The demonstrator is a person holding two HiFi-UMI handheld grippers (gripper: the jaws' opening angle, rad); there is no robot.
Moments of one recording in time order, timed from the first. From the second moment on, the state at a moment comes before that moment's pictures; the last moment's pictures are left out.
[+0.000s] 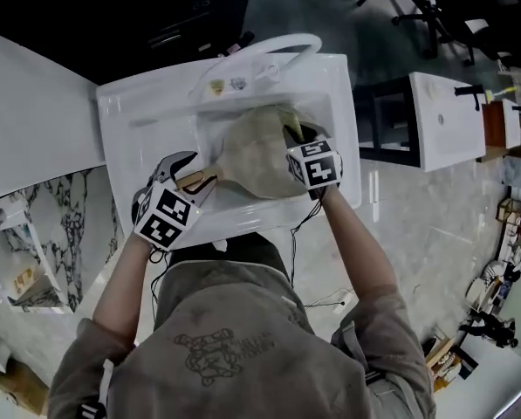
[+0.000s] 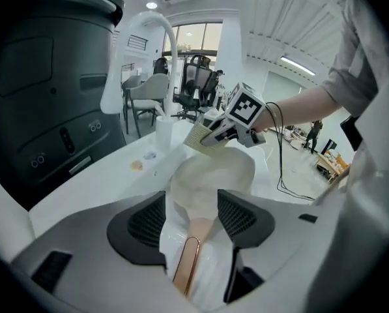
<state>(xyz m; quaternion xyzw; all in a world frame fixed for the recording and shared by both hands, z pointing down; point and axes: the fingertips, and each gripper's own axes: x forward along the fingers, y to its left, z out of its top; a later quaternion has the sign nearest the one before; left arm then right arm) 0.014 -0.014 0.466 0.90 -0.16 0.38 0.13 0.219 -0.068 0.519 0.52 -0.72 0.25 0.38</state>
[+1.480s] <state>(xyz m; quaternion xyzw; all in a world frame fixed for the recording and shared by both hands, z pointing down) -0.010 0.017 0.607 0.80 -0.12 0.56 0.17 0.213 -0.091 0.687 0.39 -0.66 0.25 0.58</state>
